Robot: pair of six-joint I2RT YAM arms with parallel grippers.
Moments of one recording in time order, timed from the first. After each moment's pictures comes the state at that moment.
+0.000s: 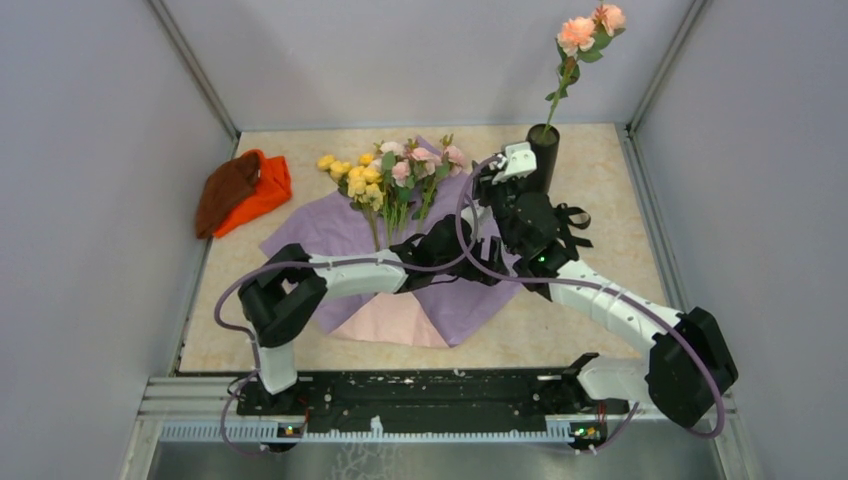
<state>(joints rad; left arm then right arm) -0.99 1.90 1.17 0.21 0.07 -0.57 0.65 1.21 0.79 0.60 0.40 -0.07</state>
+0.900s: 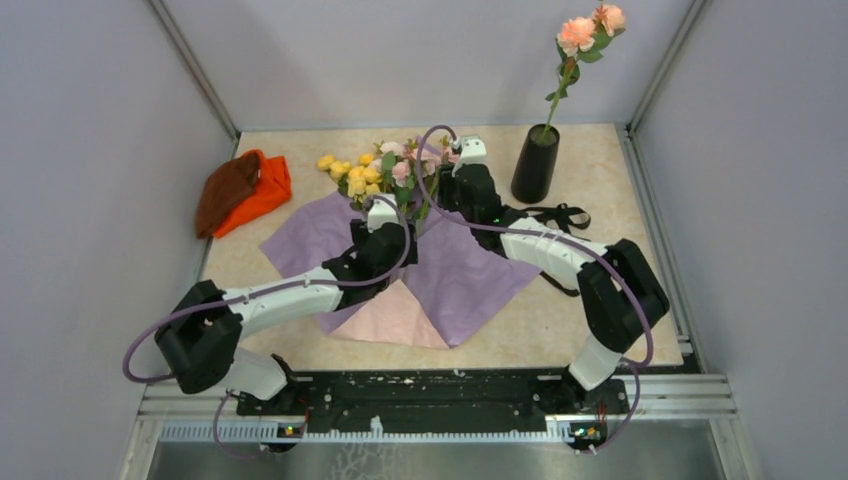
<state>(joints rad) -0.89 1.45 0.81 0.05 -0.71 -0.48 0.64 1.63 1.09 0.24 0.32 0.26</state>
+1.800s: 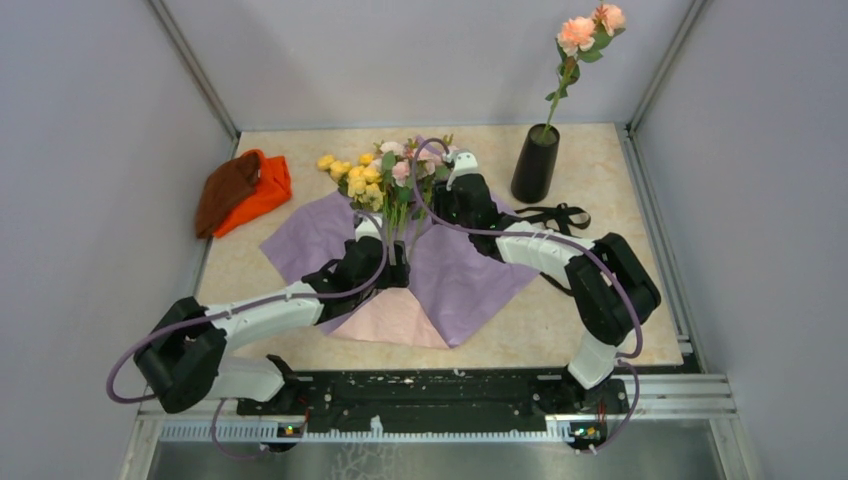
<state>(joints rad) -0.81 1.33 0.62 0.06 -0.41 -0.55 0.64 1.70 1.04 0.24 0.16 0.29</state>
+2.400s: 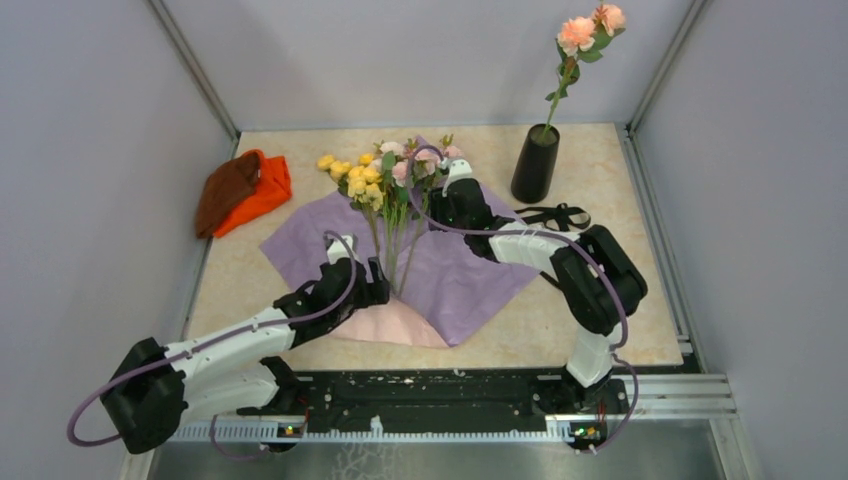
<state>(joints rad) -0.82 1.04 0.44 -0.09 -0.38 -0.71 0.64 1.75 1.04 0.27 0.14 0.29</state>
